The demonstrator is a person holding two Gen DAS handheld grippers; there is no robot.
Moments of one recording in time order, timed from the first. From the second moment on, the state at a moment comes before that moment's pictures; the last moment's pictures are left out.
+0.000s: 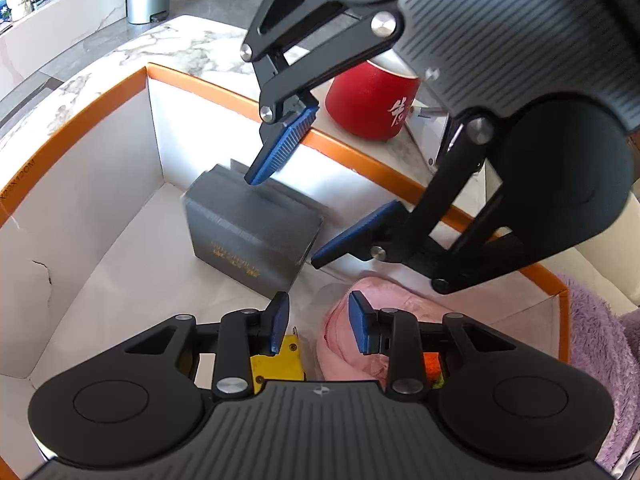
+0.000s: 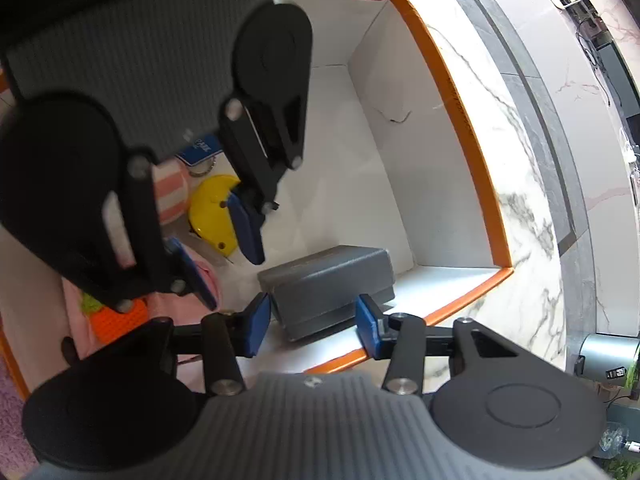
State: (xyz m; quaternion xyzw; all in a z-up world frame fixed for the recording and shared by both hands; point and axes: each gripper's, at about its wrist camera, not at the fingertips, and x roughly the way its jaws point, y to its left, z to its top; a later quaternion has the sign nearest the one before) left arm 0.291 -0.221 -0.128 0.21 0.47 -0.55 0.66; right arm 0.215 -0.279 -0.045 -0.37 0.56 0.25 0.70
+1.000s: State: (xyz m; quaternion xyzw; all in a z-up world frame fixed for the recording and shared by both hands) left arm 0.306 -0.234 -0.140 0.34 0.44 -0.54 0.63; right arm 0.211 -0.297 -0.042 -0.37 0.55 0.26 0.70
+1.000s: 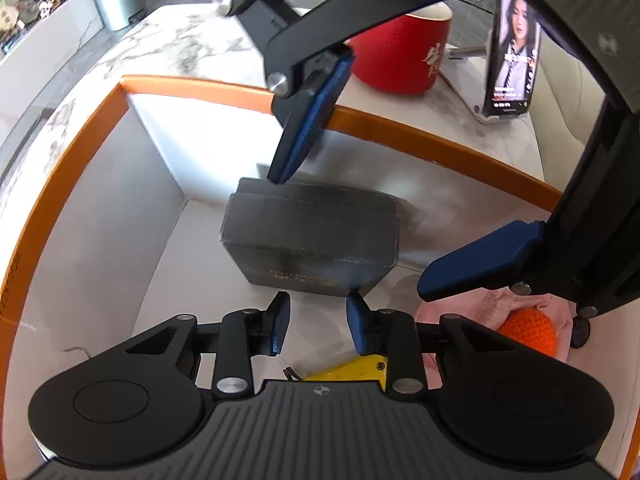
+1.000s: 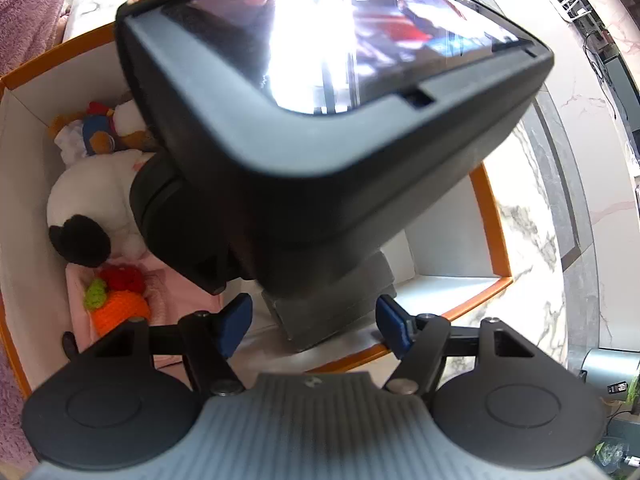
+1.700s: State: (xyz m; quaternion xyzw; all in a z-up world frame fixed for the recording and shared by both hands) left arm 0.329 -0.206 -0.108 0.28 0.47 -0.49 0.68; right arm 0.212 -0.312 -0.037 -0.38 0.53 0.29 0.70
